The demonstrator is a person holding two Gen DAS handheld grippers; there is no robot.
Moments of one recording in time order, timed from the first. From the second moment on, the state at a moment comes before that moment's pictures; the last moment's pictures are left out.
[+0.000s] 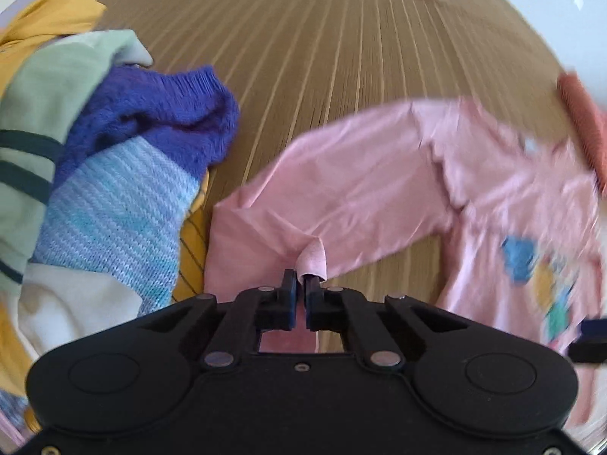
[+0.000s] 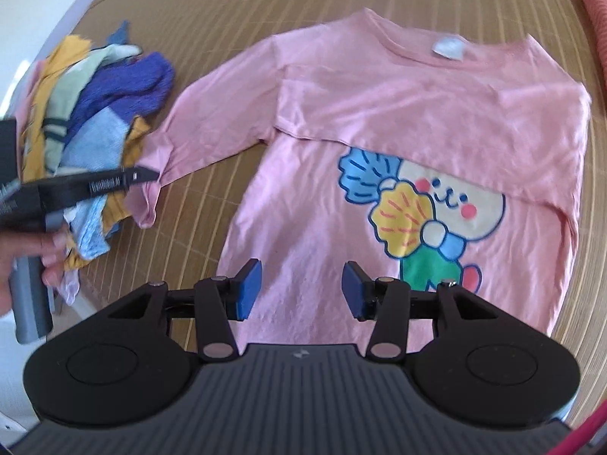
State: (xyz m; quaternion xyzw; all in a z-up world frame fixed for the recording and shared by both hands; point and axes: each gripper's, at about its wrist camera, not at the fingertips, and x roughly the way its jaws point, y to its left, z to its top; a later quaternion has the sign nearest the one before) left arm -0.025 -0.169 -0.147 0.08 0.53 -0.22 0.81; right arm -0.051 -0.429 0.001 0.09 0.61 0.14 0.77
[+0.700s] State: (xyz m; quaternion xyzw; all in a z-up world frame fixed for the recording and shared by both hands) left arm -0.075 -0.391 -0.086 0.02 0.48 -0.34 0.81; right arm -0.053 -0.574 0.014 0.11 0.59 0.14 0.79
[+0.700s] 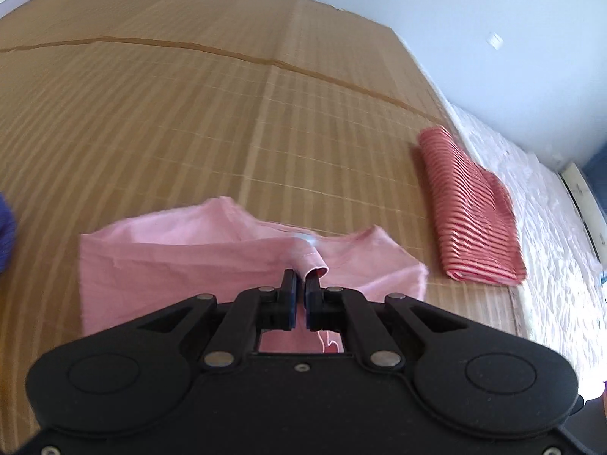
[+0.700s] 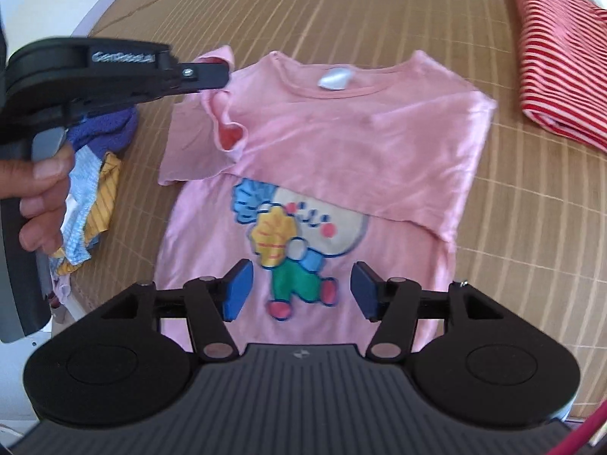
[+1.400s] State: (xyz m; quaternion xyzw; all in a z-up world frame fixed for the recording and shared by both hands) left arm -0.121 -0.511 -0.118 0.12 0.49 -0.43 0.75; right arm -0.085 -0.634 -0.018 0.18 0.57 0.07 0.79
